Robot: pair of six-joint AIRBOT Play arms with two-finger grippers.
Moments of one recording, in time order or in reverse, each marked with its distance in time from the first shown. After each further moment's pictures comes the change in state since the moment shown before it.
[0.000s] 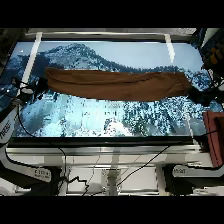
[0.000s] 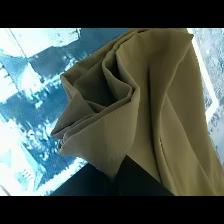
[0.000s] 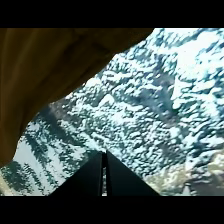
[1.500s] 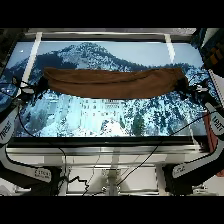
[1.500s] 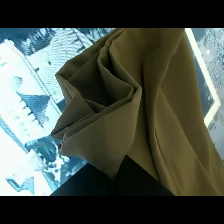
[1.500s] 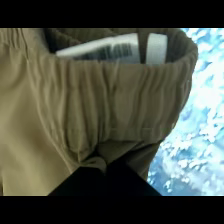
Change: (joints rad) left arm -0.008 0.006 0.001 0.009 0.010 0.017; right arm 0.124 -0.313 0.081 0.614 -0.551 -0.032
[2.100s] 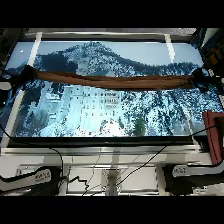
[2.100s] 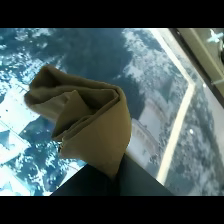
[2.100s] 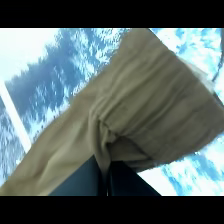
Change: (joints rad) left arm 0.090 0.322 0.001 0.121 -0.280 0.051; right arm -0.129 0.251 0.145 -0.394 0.440 0.106
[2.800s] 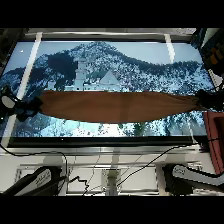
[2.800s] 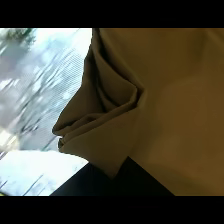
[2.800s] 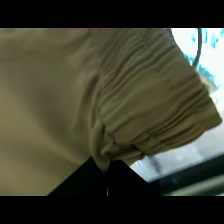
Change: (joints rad) left arm 0.008 0.207 -0.252 0.718 -0.537 -0.510; right arm -0.023 0.158 -0.068 -0.481 0.506 0.039
